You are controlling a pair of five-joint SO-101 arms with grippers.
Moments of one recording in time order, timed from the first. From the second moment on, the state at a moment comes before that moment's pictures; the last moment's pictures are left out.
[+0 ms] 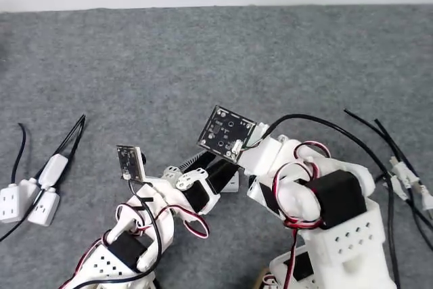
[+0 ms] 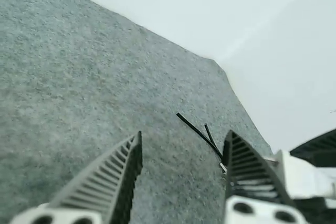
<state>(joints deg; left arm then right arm) 33.4 -82.0 95.7 14.3 47.7 -26.2 -46.8 15.7 100.1 39.0</state>
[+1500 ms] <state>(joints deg) 33.4 -81.9 95.8 14.5 47.6 -21.5 -46.1 18.0 99.9 39.3</state>
